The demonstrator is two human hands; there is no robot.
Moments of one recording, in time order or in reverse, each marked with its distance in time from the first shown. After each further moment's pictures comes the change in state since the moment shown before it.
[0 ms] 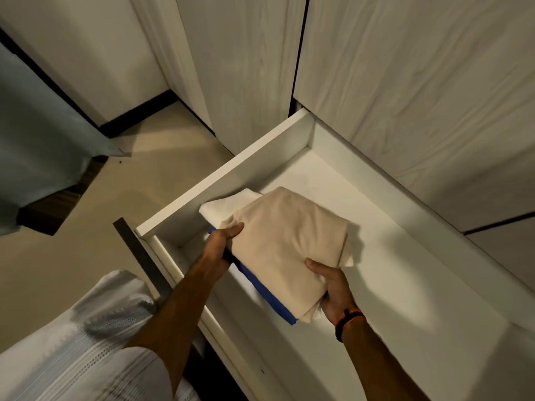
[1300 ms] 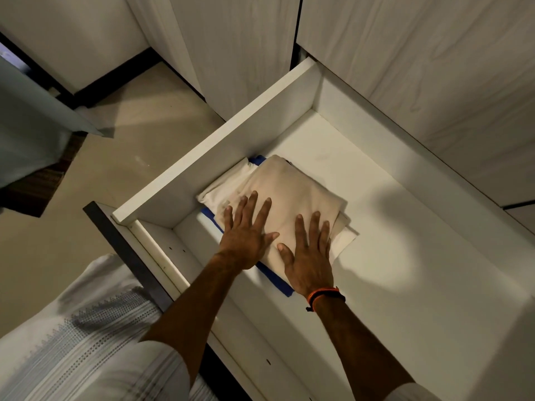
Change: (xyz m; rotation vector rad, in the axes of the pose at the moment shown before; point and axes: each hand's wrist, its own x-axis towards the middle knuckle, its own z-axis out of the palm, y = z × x) left_hand 0.038 -0.048 0.004 1.904 -0.097 0.581; right_hand 0.060 0.063 0.027 -1.564 0.169 -0.600
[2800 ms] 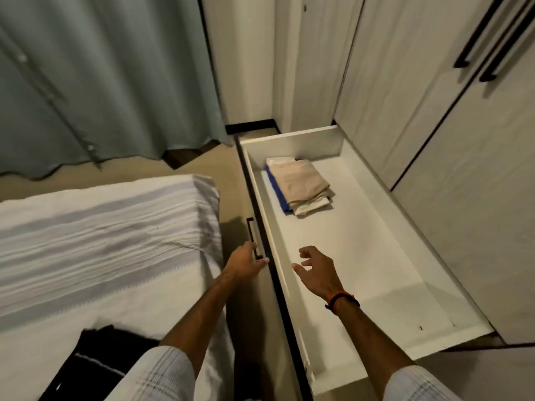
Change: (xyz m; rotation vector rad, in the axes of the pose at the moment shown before) left_hand -0.468 0.330 0.034 -0.738 0.322 -0.619; right_hand -0.402 0.150 -0.226 0.382 -0.304 -0.387
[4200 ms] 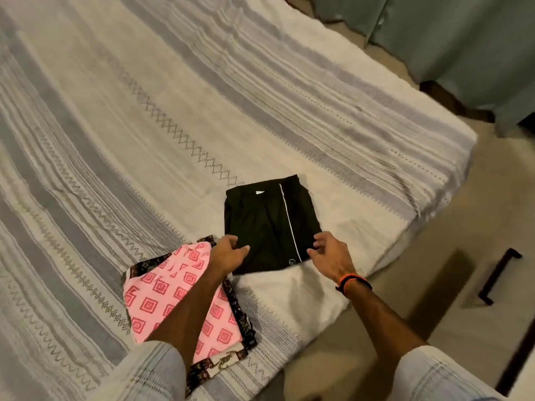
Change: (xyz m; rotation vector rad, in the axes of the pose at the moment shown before) left_hand -0.301 -0.411 0.024 -0.899 0.646 -1.005; right_hand -0.108 -0.107 0.398 -0.535 -0.818 -0.361
